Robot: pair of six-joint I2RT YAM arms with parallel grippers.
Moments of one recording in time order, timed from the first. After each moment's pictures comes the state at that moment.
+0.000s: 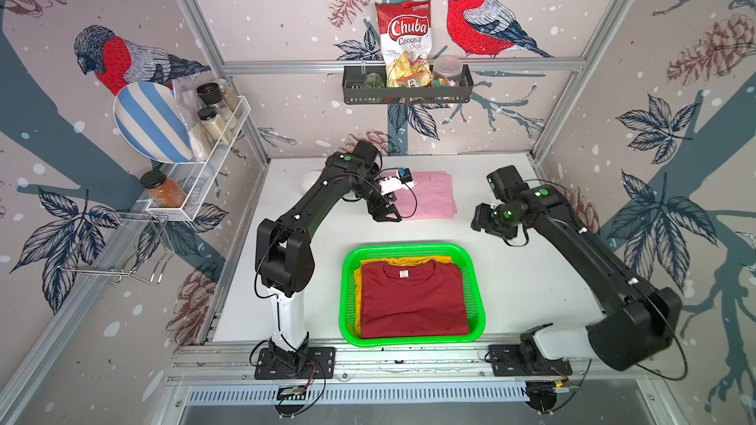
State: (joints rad) left arm -0.42 1.94 1.85 -1.08 0.62 0.76; right arm 0.39 1.44 1.36 -1.06 -0.03 0.55
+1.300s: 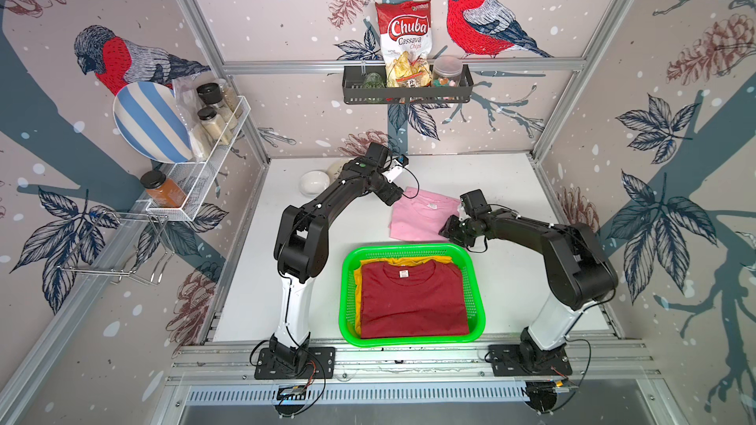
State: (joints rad) left arm -0.46 2.12 1.87 -0.71 0.19 0.40; right arm 0.38 1.73 1.01 -0.42 -0.31 0.70
